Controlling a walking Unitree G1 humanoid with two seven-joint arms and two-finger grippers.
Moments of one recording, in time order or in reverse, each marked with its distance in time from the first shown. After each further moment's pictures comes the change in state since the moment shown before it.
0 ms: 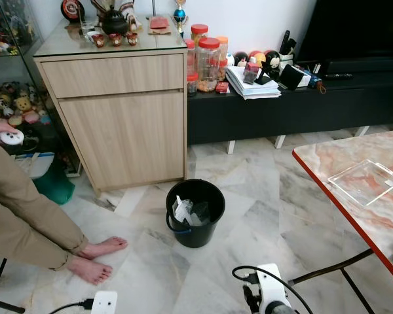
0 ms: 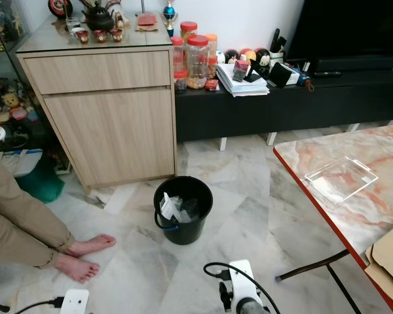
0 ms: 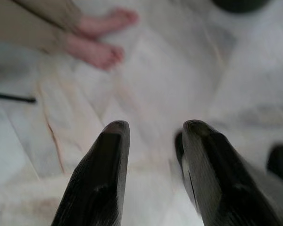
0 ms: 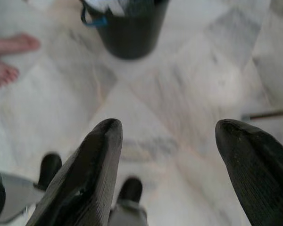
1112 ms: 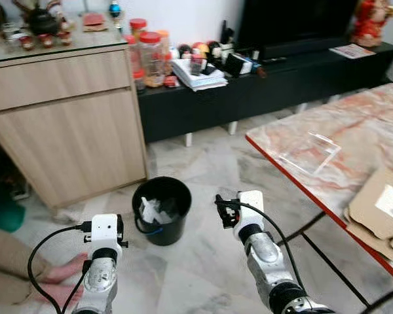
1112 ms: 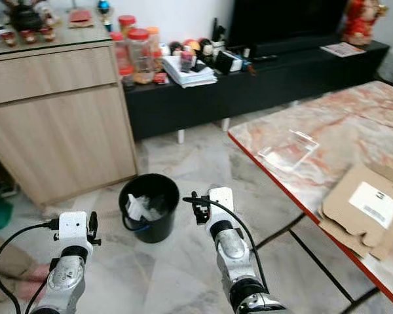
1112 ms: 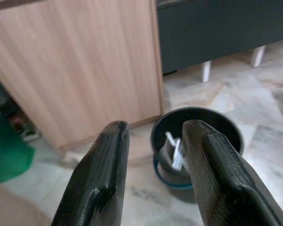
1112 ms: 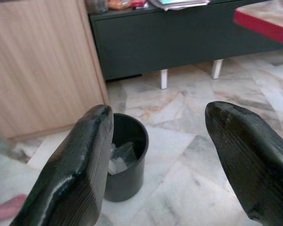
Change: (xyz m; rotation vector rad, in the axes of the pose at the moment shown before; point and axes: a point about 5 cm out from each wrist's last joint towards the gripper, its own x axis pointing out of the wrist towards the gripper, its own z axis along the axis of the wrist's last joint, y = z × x) left arm 0.004 0.004 0.146 -0.098 -0.676 0.095; right arm 0.003 0.038 0.153 0.042 -0.627 0.130
